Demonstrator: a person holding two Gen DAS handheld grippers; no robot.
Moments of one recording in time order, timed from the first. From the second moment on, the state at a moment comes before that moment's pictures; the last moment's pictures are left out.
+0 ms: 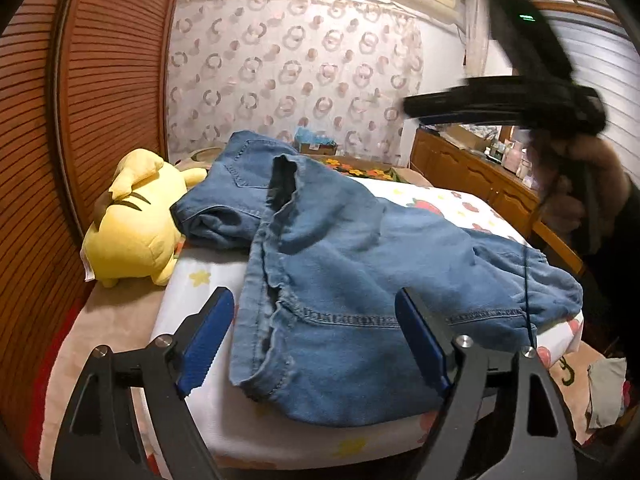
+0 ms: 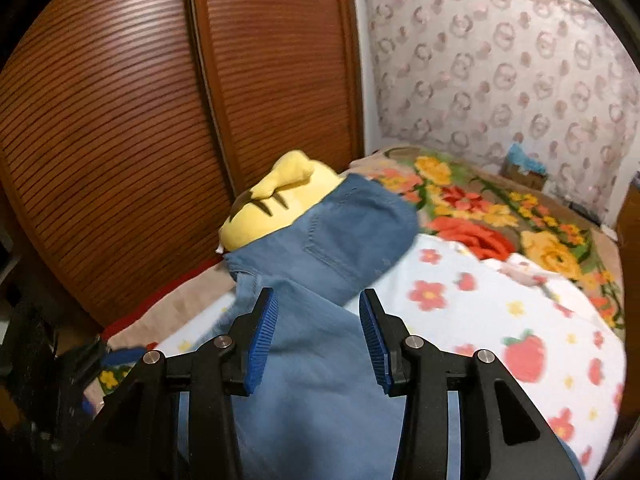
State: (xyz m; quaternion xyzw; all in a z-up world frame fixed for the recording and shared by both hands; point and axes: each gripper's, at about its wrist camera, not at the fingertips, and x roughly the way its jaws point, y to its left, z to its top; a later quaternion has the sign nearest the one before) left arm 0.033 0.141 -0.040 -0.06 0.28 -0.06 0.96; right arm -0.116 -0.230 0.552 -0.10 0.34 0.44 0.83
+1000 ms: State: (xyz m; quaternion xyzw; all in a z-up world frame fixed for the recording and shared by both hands) left arm 0.076 0.038 -0.093 0.00 0.36 -0.12 0.93; right arm -0.188 -0.460 0.422 -0.10 0.45 0.28 0.84
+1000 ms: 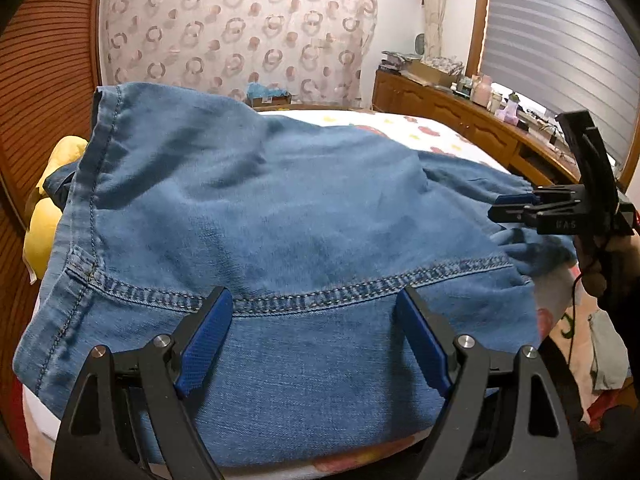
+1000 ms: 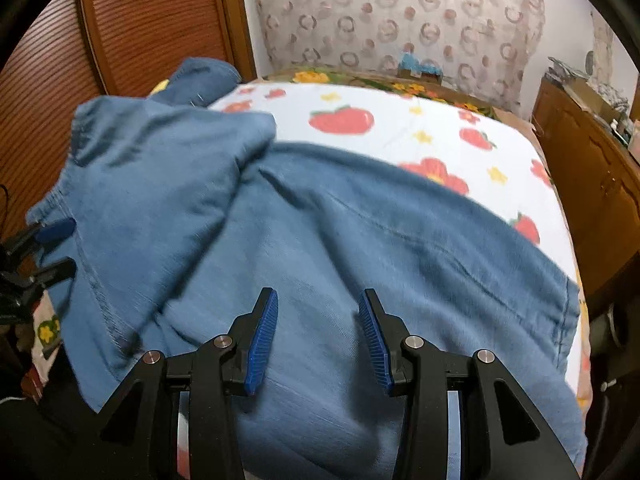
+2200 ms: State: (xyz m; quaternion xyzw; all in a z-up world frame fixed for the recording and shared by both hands) left arm 0.073 0.034 -0.106 0.01 0.36 -0.12 0.93; right arm -0.125 -0.624 0.422 -0.05 0.47 0.14 0.87
